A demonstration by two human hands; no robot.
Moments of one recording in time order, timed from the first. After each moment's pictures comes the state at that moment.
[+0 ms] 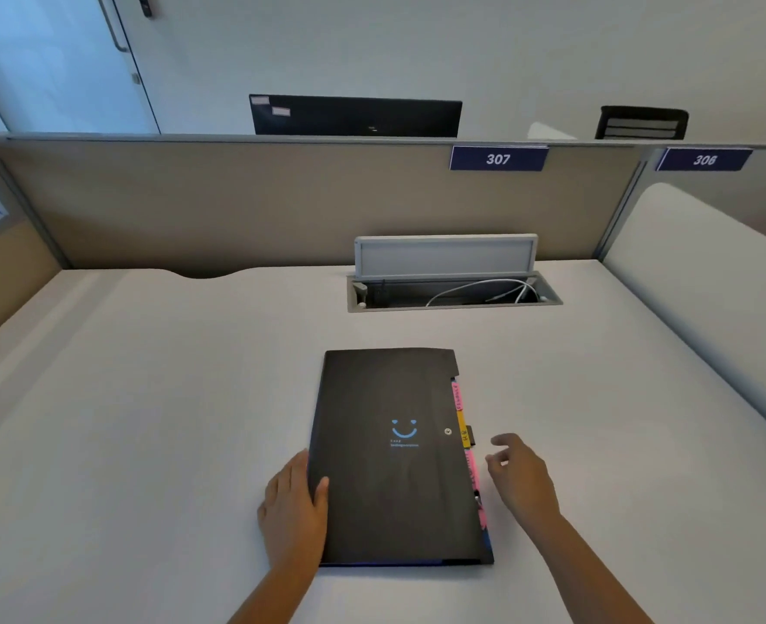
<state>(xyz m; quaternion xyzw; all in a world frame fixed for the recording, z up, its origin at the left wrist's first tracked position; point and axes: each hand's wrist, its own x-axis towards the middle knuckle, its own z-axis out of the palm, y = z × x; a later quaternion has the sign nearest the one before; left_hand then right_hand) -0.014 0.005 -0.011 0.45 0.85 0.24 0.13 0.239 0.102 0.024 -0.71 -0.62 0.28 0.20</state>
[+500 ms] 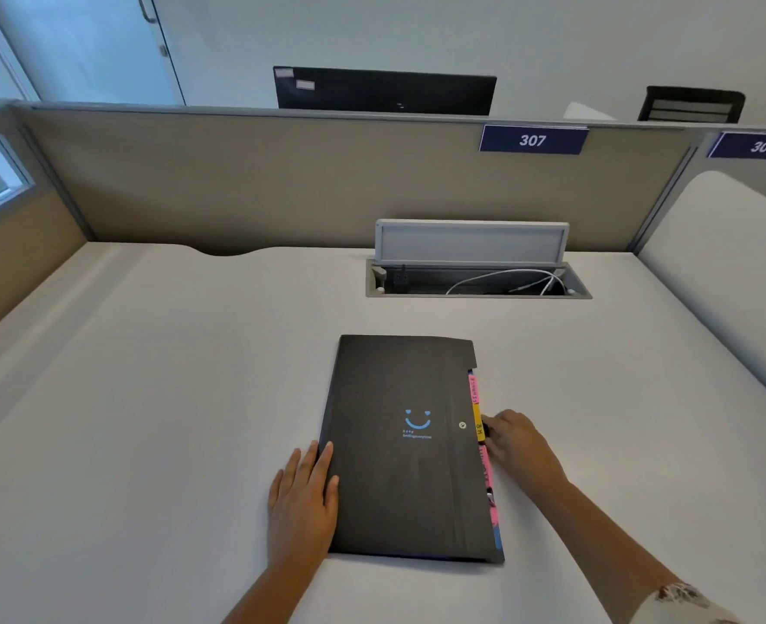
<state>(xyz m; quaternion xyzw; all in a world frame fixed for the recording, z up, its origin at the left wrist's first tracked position) -0.022 -0.003 -0.032 0.52 0.84 0.15 0.08 0.243 0.153 -0.001 -0.52 -0.84 0.14 0.09</state>
